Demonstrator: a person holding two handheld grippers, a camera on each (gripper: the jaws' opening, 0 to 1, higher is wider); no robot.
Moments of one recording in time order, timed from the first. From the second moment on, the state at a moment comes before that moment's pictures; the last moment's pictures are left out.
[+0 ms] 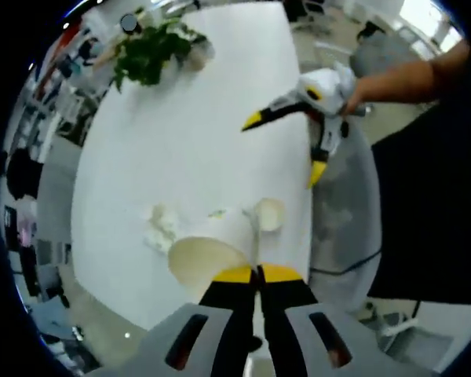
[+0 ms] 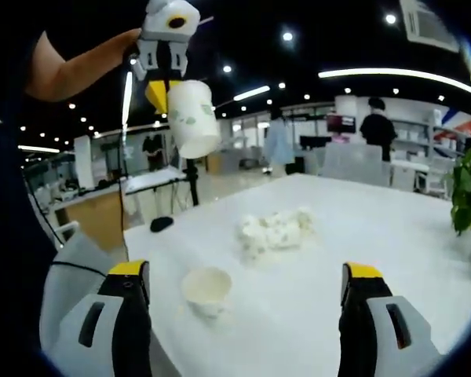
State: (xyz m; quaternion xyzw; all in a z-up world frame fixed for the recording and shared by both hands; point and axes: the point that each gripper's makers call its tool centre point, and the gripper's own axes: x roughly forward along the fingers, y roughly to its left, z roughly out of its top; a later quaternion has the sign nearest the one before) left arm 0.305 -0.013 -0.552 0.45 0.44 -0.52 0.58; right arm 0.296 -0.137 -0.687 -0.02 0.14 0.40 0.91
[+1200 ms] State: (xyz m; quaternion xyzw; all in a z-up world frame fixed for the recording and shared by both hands) left arm 0.281 -0.021 -0.599 0.45 0.48 -0.52 0.55; right arm 0.289 -0.142 -0.687 -0.03 0.14 0.40 0.91
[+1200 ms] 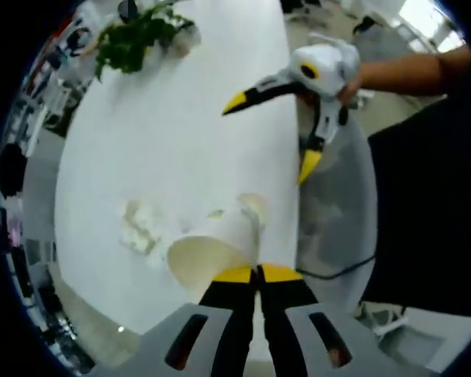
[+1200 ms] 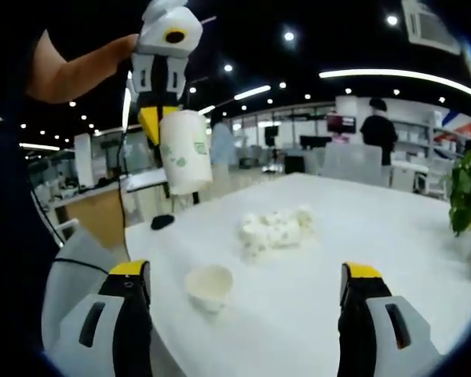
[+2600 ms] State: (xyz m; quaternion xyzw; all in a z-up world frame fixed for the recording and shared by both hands) left arm 0.277 -0.037 -0.685 0.48 0.52 -0.50 0.51; right arm 0.284 -0.157 -0.696 -0.03 0.16 0.38 0.91
